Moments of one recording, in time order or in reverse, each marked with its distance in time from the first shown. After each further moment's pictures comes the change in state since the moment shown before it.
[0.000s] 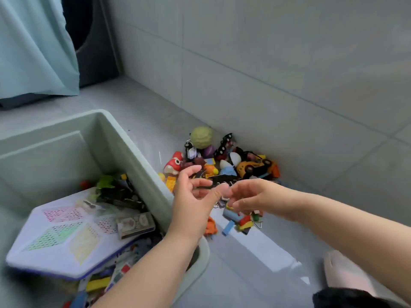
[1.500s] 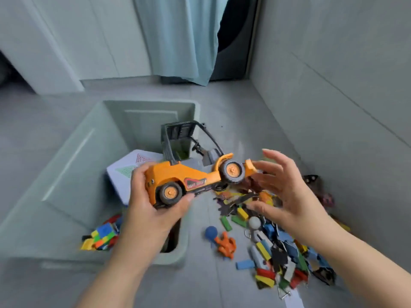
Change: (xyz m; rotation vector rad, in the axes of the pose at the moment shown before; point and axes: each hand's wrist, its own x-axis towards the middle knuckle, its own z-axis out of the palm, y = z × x) left_hand -0.060 0.055 0.029 0.212 0.817 0.158; right_hand 0.035 -0.032 -0.078 -0.075 -0.181 -0.810
